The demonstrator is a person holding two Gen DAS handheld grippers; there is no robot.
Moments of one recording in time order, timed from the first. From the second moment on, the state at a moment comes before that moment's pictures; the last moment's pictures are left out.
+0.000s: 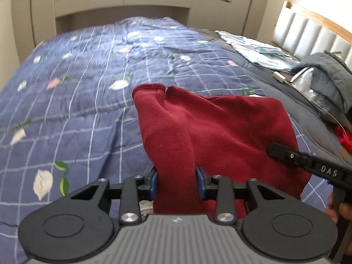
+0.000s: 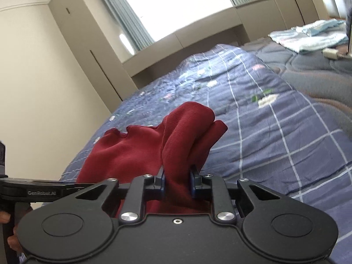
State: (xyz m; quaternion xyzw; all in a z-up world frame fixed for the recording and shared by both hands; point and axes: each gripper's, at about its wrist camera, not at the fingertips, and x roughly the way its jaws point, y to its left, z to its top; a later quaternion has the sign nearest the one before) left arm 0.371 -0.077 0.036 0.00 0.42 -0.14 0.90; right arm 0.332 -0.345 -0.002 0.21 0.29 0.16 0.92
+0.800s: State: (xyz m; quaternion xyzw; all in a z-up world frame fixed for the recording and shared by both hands) left arm 0.306 0.025 0.084 0.03 0.40 -0.08 0.91; right arm 0.312 -0.199 0.047 0.19 0.29 0.28 0.90
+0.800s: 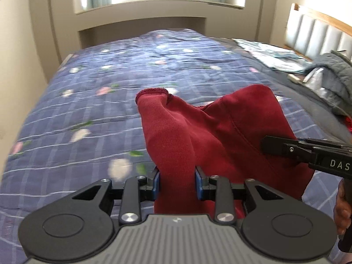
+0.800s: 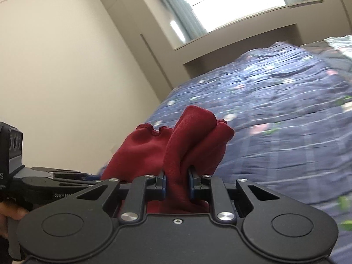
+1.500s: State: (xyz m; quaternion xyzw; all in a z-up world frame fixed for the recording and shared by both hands) left arm 0.323 0.142 0.029 -0.02 0.41 0.02 0.91; right arm 0.366 -0.101 0.010 0.15 0.35 0.26 0.89
